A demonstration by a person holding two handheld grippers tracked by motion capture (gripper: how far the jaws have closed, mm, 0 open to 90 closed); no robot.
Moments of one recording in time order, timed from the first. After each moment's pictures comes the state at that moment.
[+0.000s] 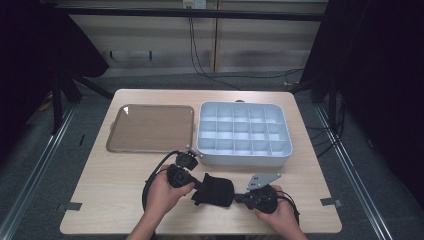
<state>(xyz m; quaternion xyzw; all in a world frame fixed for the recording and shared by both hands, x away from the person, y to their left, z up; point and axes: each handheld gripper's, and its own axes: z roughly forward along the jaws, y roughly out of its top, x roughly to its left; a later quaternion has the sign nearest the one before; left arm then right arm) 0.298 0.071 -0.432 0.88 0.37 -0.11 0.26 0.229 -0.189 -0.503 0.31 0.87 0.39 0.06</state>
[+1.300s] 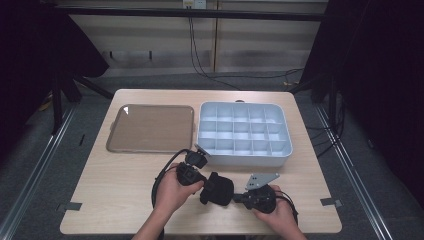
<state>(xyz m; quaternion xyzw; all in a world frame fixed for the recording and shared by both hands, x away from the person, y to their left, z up) 0.300 0.047 -0.430 0.88 0.36 -0.13 0.27 0.230 -0.186 -0.503 0.30 0.87 0.39 0.06</state>
